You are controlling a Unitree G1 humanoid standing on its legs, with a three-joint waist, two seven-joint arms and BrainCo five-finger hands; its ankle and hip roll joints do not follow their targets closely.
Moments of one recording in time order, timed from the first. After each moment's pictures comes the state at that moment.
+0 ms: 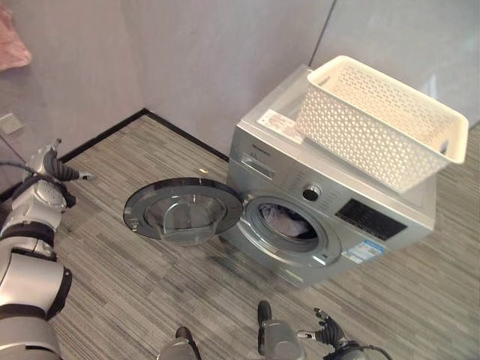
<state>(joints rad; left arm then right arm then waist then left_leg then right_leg) -0.88 0.85 -0.36 1.30 0.06 -0.06 0.14 0.10 -0.31 0.38 0.84 0.02 -0.11 -0.08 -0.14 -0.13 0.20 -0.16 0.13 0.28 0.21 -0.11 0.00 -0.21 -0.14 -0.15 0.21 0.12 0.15</state>
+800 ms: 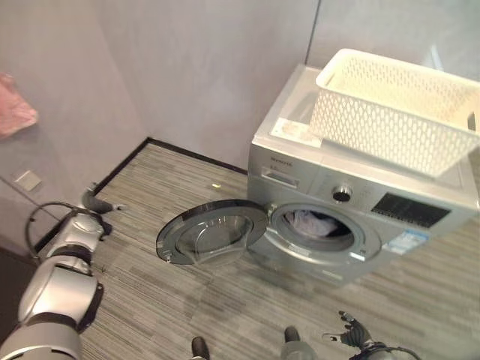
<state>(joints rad) -0.84 0.74 -0.36 1.31 -0.02 -0.05 0.19 0.14 -0.39 0.40 0.86 0.06 -0.10 -0.08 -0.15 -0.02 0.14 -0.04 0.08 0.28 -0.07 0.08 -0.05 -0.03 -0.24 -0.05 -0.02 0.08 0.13</state>
